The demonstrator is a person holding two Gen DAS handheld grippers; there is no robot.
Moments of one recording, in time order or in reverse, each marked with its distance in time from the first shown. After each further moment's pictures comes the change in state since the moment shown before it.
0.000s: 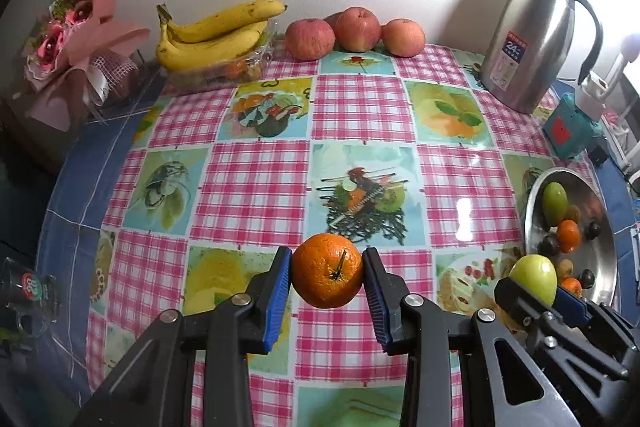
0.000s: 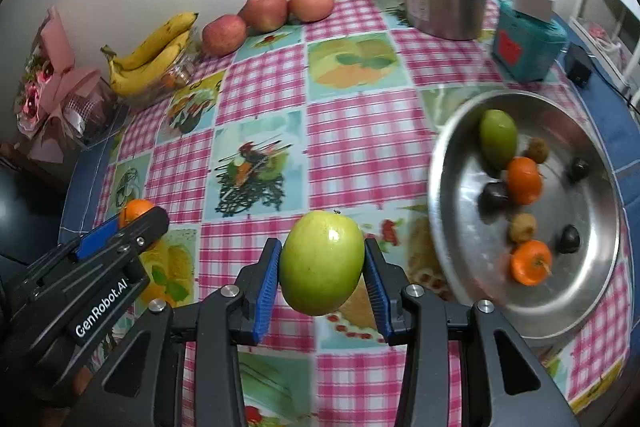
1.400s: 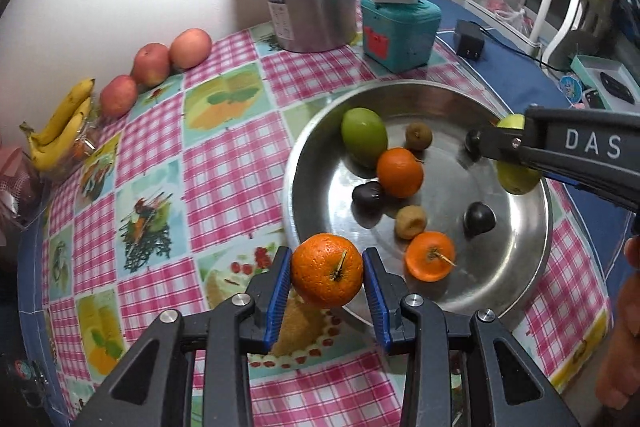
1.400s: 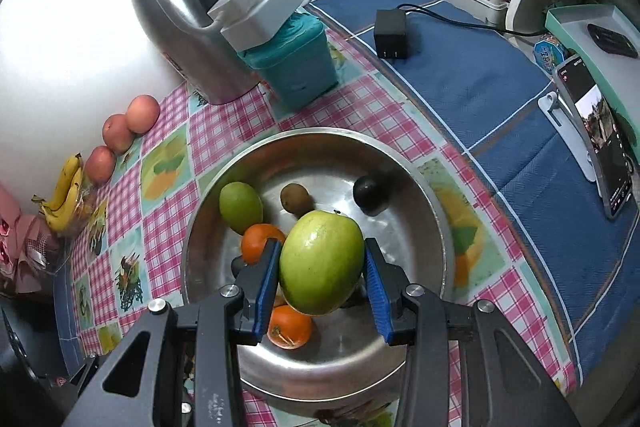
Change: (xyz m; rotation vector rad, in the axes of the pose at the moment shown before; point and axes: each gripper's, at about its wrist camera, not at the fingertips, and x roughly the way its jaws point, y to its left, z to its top) left arm 0.004 -0.209 -0.038 0.388 0.008 -0.143; right arm -0.046 -0.210 0.021 0.360 -0.099 -0.098
